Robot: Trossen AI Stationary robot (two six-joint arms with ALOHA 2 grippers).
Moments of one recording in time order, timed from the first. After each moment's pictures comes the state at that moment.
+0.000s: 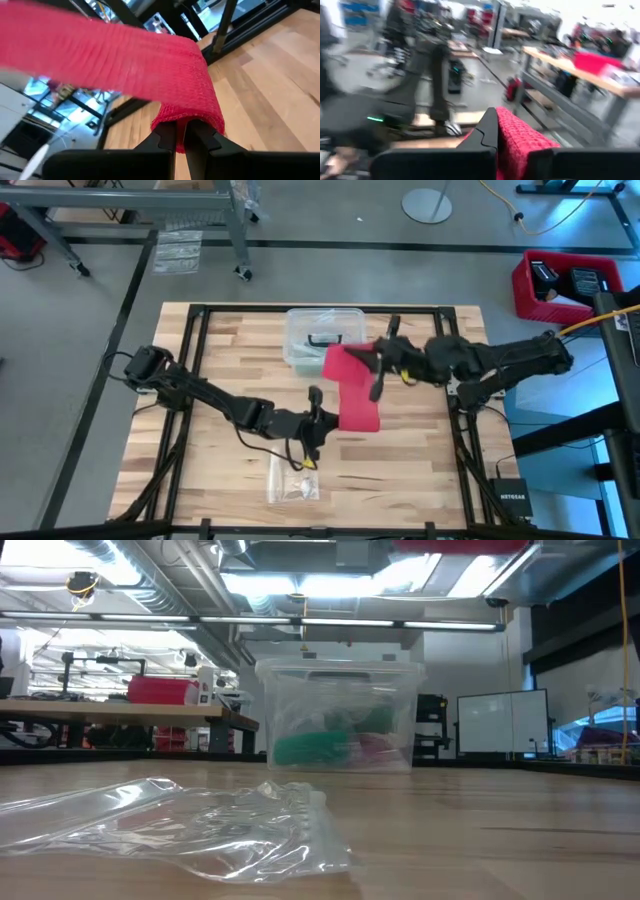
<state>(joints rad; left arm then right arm) -0.37 1.73 1.16 0.31 -0.55 0.55 0.22 1.22 1.28 -0.08 0.50 -0.10</state>
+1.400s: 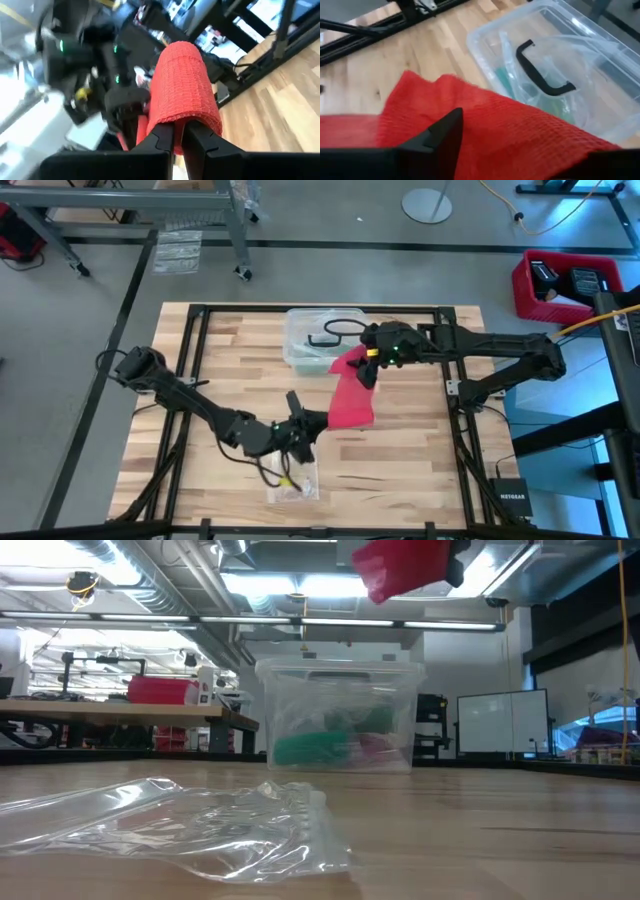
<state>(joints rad) -0.51 1.67 1.18 0.53 -0.91 0.95 -0.07 1.31 1.28 -0.68 0.16 0.36</state>
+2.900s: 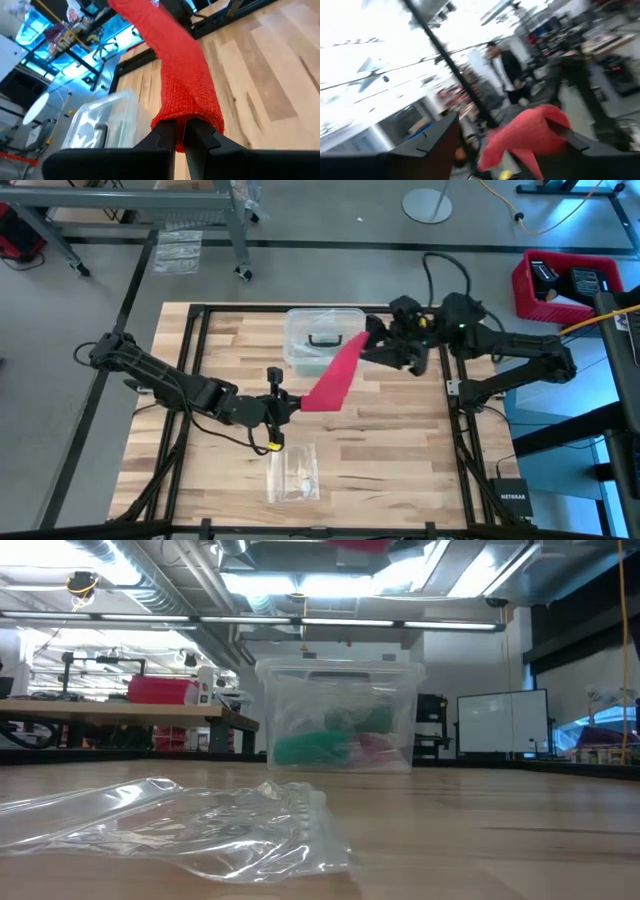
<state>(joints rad) -0.40 1.37 1.11 -0.22 -0.68 0.28 -0.07 1.20 1.28 0.22 -0.43 0.72</state>
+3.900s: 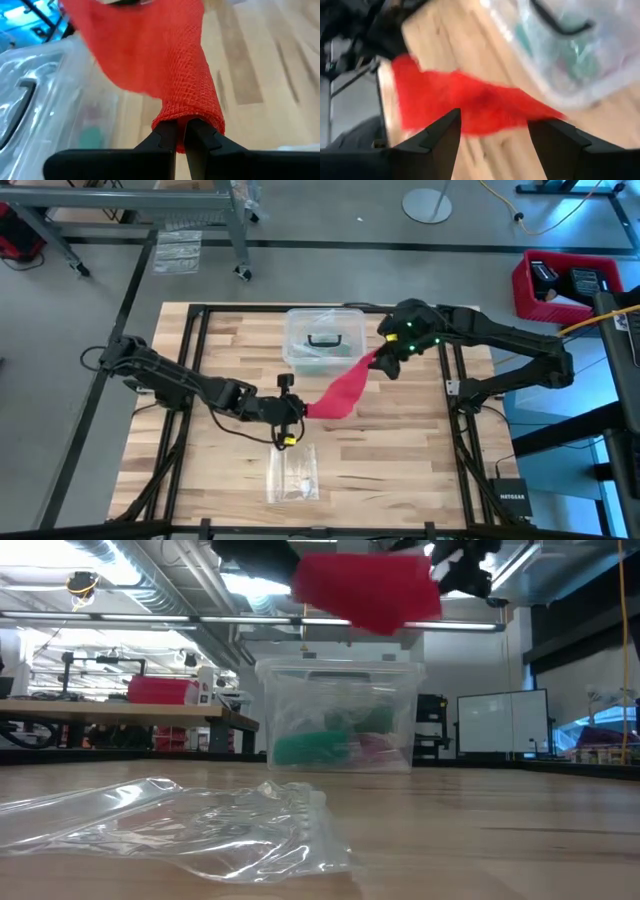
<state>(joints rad) -0.32 1.49 1.10 -0.27 -0.48 0.00 -0.26 1.21 1.28 -0.90 -0.27 0.38</state>
